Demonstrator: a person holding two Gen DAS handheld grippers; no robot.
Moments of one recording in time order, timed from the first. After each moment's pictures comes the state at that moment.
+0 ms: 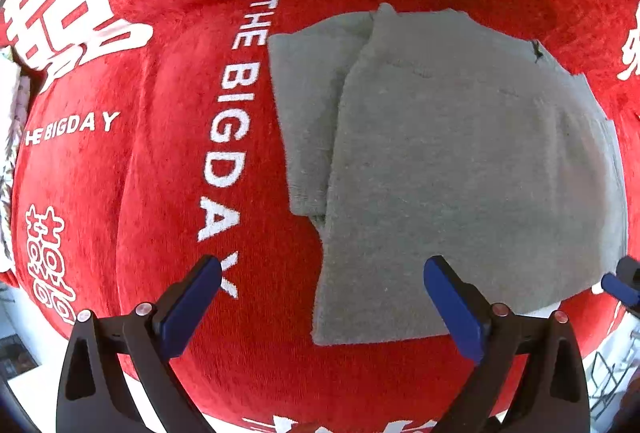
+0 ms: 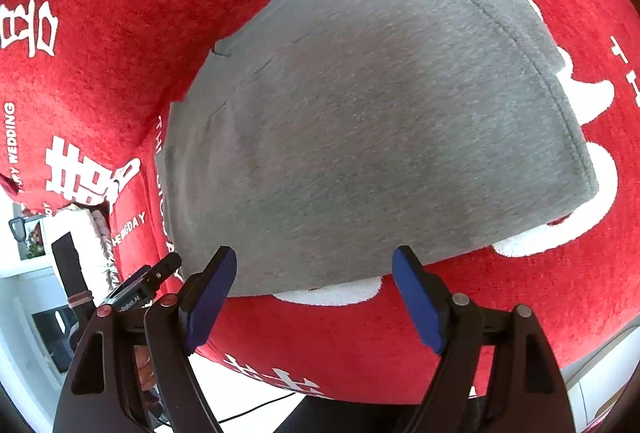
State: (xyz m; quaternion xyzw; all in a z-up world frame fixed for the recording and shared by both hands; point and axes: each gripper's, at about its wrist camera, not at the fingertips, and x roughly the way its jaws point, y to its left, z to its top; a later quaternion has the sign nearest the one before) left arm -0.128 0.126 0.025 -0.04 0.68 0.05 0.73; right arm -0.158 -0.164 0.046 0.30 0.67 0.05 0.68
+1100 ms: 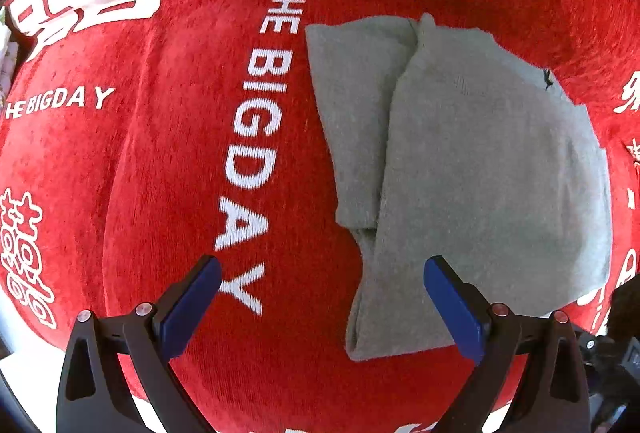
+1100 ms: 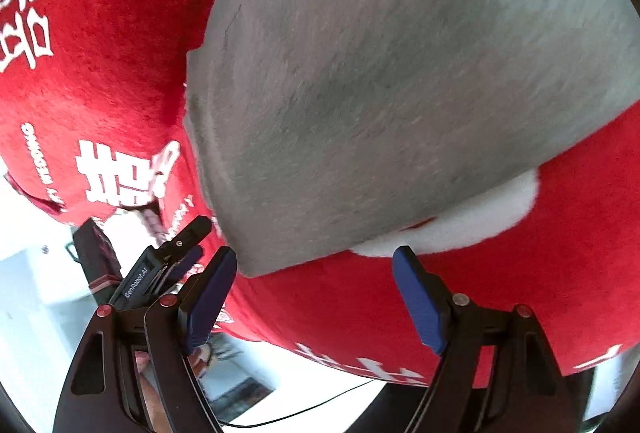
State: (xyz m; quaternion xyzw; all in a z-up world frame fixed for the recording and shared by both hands) left arm -0.118 0.180 0.005 -0.10 0.68 0.02 0.73; right arm -0.193 -0.100 -0.019 0.45 0.65 0.10 0.60
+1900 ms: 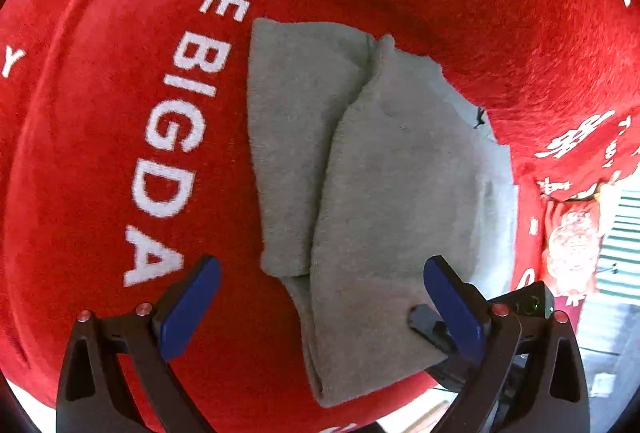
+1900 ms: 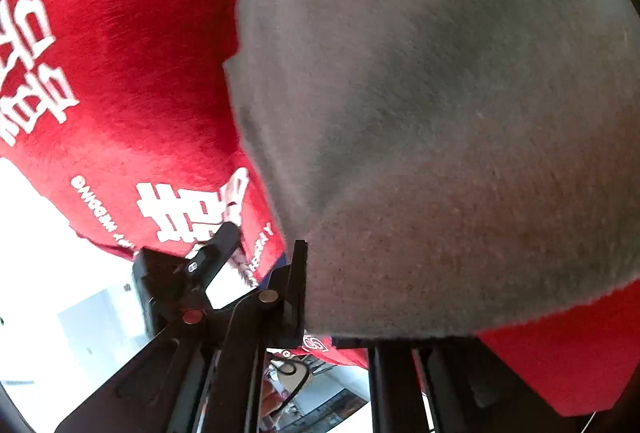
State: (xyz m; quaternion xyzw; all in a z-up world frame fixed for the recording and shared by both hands) left arm -0.082 0.216 -0.021 -0.30 0.67 -0.11 0.67; right arm -0.162 -0.056 -0.039 0.59 0.56 0.14 0.56
